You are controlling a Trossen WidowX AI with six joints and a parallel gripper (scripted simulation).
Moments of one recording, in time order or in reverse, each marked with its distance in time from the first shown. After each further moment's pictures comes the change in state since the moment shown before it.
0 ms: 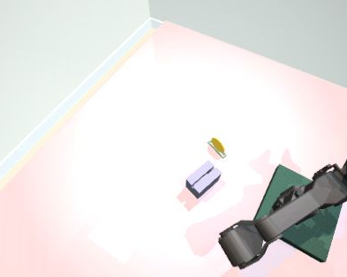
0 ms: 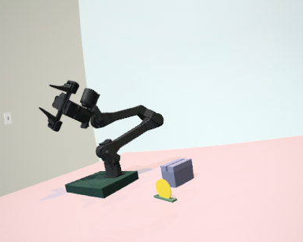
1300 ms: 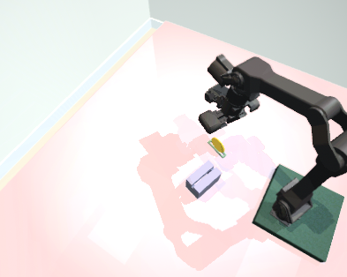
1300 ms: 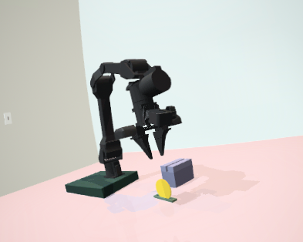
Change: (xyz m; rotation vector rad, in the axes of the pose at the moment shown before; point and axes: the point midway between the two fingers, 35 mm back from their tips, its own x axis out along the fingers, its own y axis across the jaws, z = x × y) arm -0.151 0.006 -0.356 -1.240 2.254 0.004
